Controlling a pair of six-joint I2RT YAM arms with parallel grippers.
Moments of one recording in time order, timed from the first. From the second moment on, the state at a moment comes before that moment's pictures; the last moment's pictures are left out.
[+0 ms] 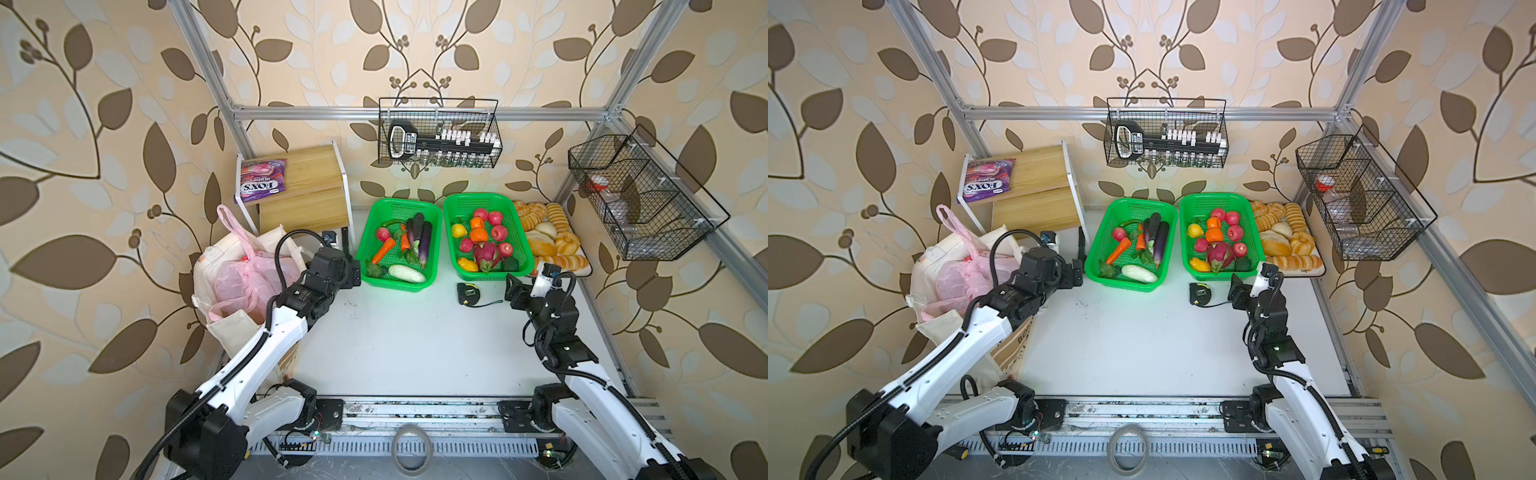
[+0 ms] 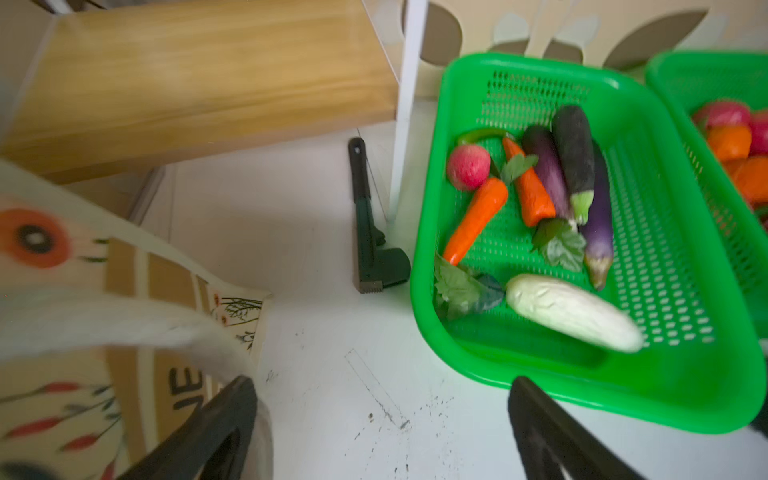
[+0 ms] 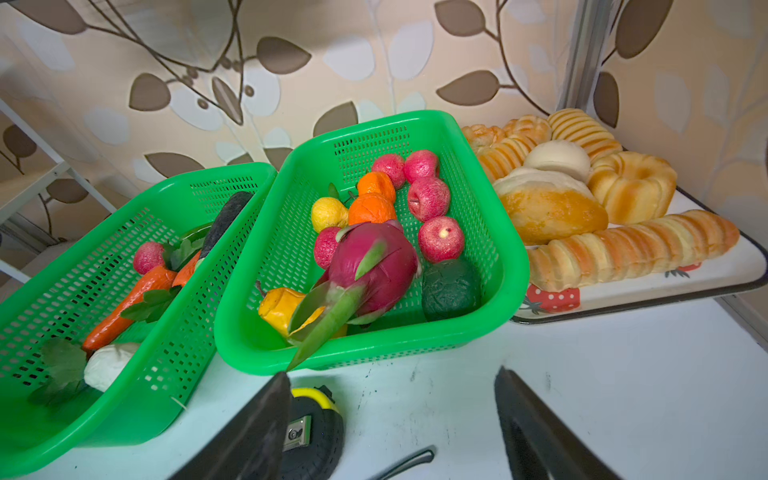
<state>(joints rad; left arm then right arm) -0.35 1.02 0.87 -0.45 -0.34 -0.31 0.11 0.74 0.32 0.16 0.15 0.24</state>
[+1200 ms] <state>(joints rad) -0.24 1.32 0.72 -0.13 0.00 -0.19 0.05 1.20 0.37 0.63 0.22 0.03</state>
